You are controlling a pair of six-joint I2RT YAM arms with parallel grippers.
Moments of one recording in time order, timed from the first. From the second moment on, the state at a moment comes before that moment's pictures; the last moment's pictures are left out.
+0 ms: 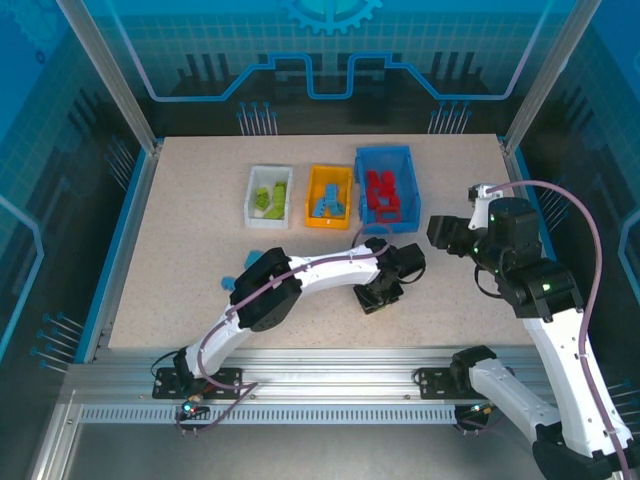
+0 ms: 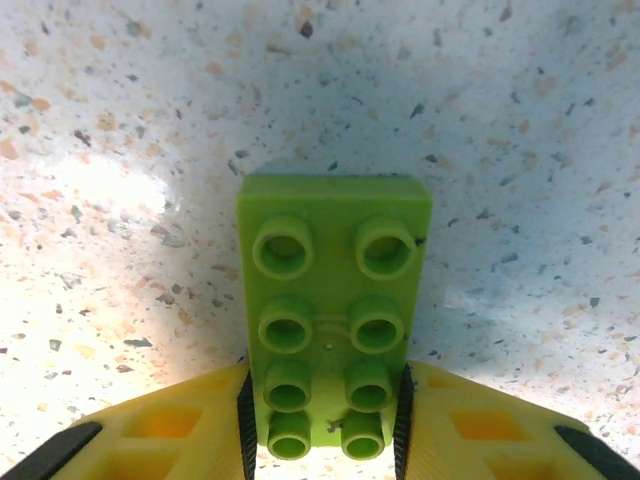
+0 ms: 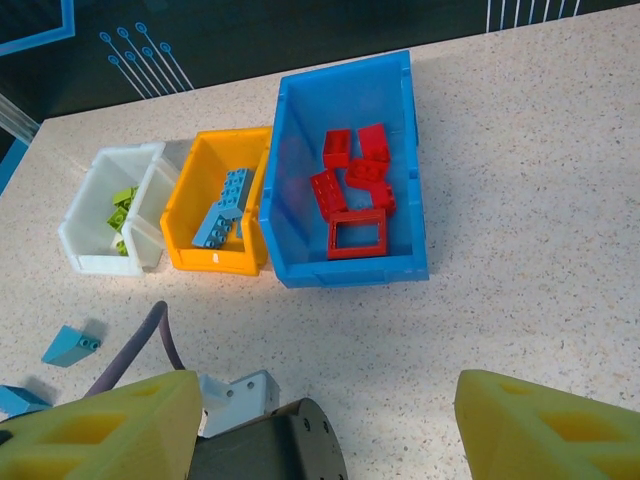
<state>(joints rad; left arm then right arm) -1.05 2.31 1.87 -1.03 0.04 -1.55 0.26 0.81 1.17 -0.93 -0.01 0.34</state>
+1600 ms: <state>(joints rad) -0.16 2.19 1.92 -0.92 0.01 -0.53 0.89 1.33 1.18 -0.46 -0.06 0.43</state>
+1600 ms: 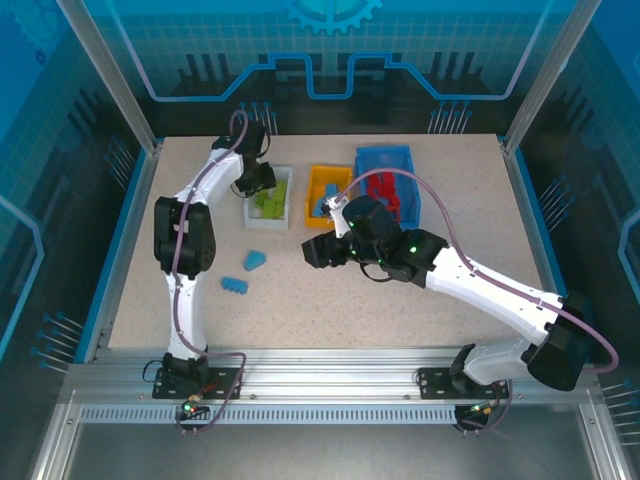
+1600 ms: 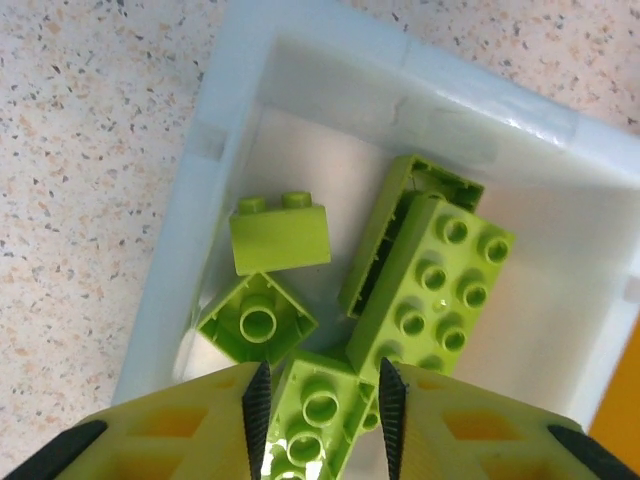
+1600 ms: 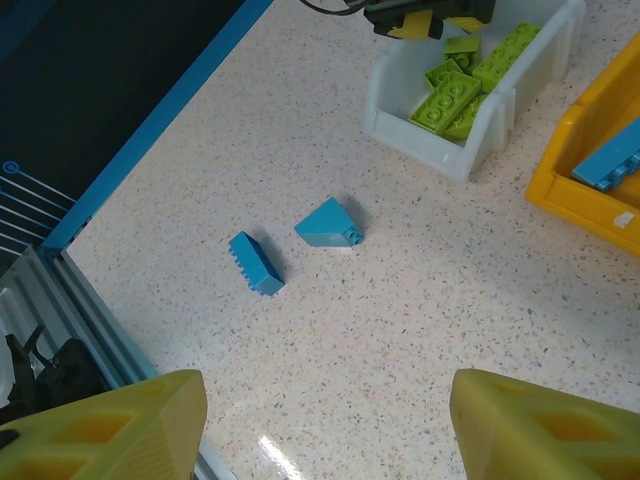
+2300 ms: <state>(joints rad) -0.18 0.77 0.97 -1.00 0.01 -0.82 1.00 2.19 1.80 -0.66 0.00 0.16</state>
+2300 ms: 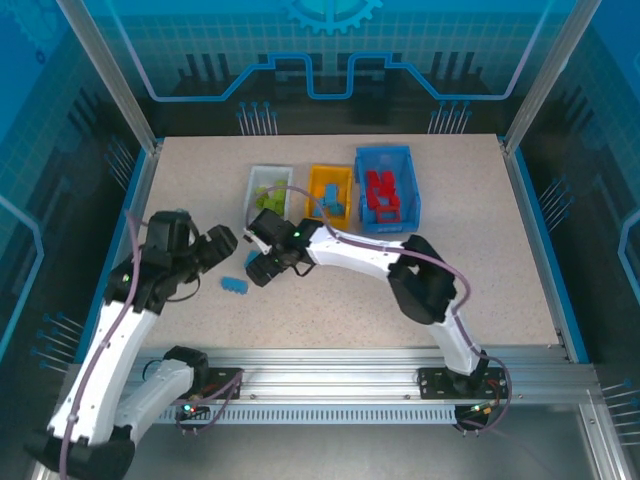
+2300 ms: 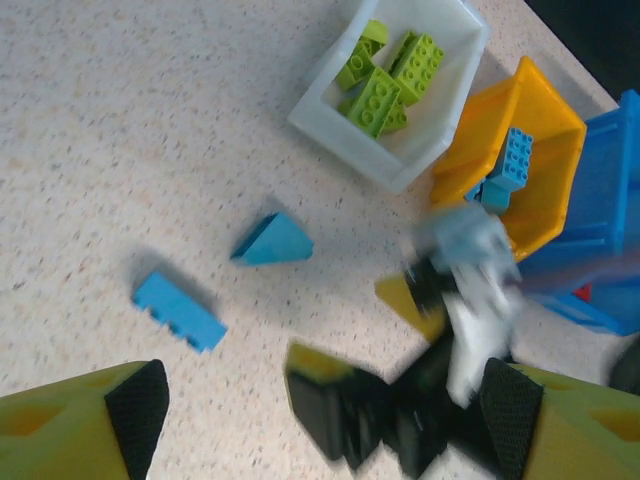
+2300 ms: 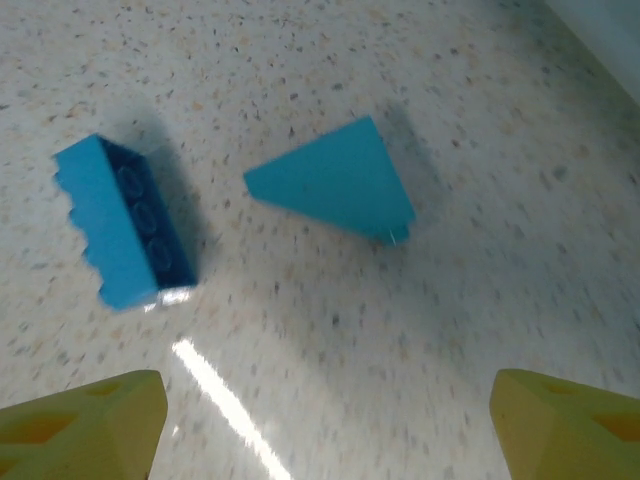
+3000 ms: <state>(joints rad) -0.18 0.65 0.95 -1.17 0.01 -0.88 0.95 2.55 2.27 -0.88 -0.10 -0.02</state>
